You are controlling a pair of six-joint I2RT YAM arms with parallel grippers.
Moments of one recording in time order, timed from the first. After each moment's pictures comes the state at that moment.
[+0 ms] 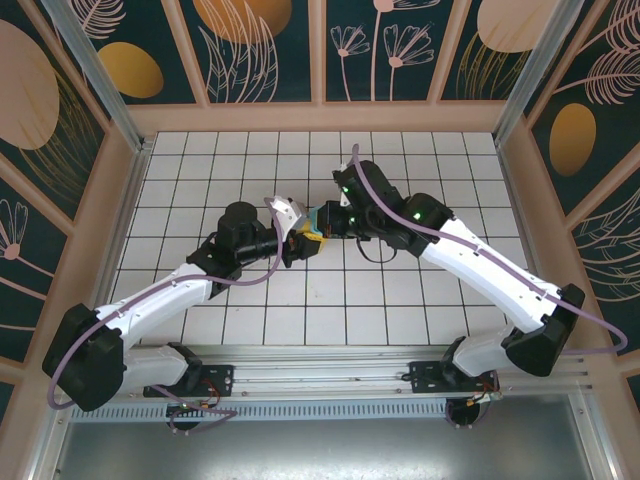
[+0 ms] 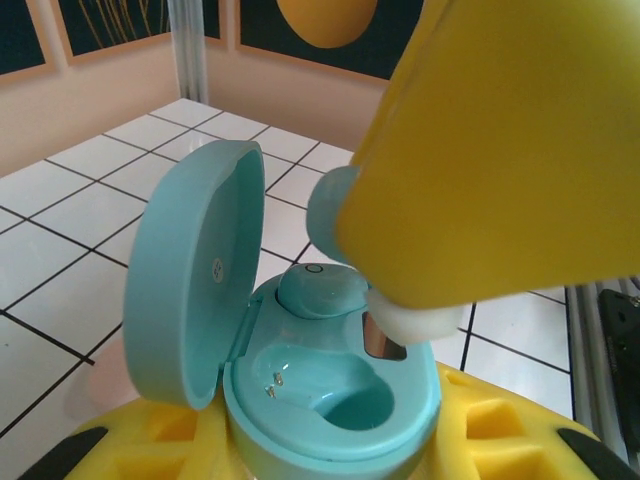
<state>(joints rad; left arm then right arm) -0.65 1.25 0.74 0.25 0.54 0.00 0.90 1.39 1.50 -0.84 -0.02 0.73</state>
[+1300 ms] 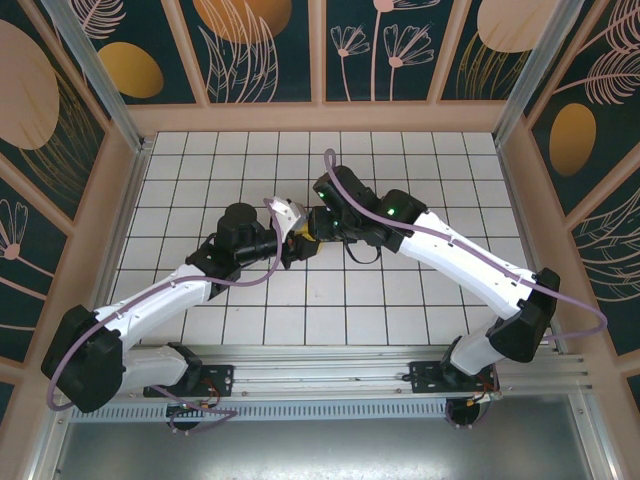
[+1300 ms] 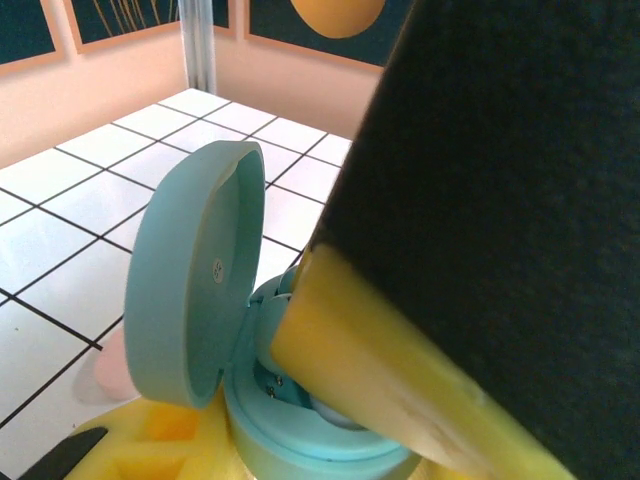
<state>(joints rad) -0.65 1.24 0.73 0.23 0.53 0.00 0.95 1.50 1.57 -0.92 0.10 0.72</state>
